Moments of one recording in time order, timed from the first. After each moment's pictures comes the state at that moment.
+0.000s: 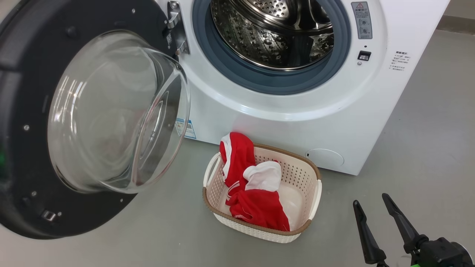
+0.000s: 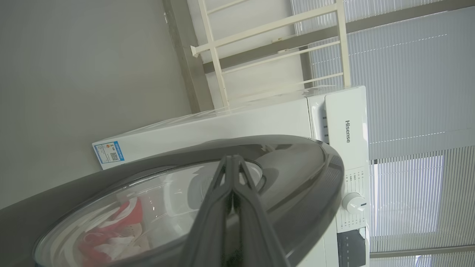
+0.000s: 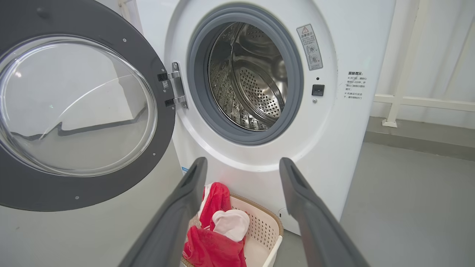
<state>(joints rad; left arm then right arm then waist) -0.84 0.33 0.54 0.76 -1.23 0.15 0.71 0.18 -0.04 0.01 -0.01 0.19 0.12 -0.25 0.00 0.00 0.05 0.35</state>
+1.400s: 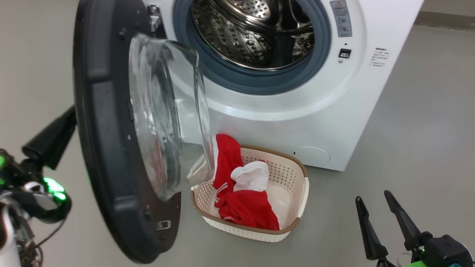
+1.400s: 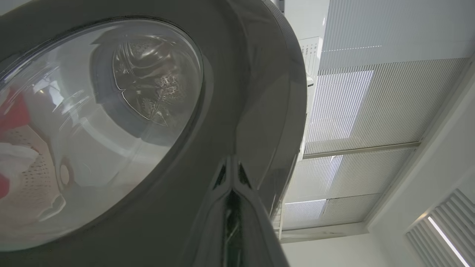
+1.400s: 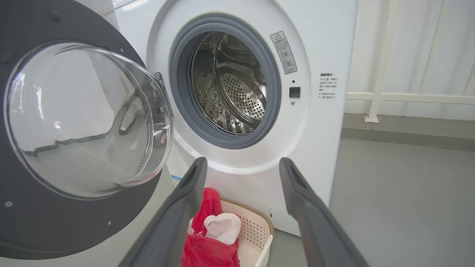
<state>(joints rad) -0.49 0.03 0.43 0.01 -1.48 0.40 0.84 0.17 -0.04 0.01 0.00 0.24 0.12 -0.26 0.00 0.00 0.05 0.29</state>
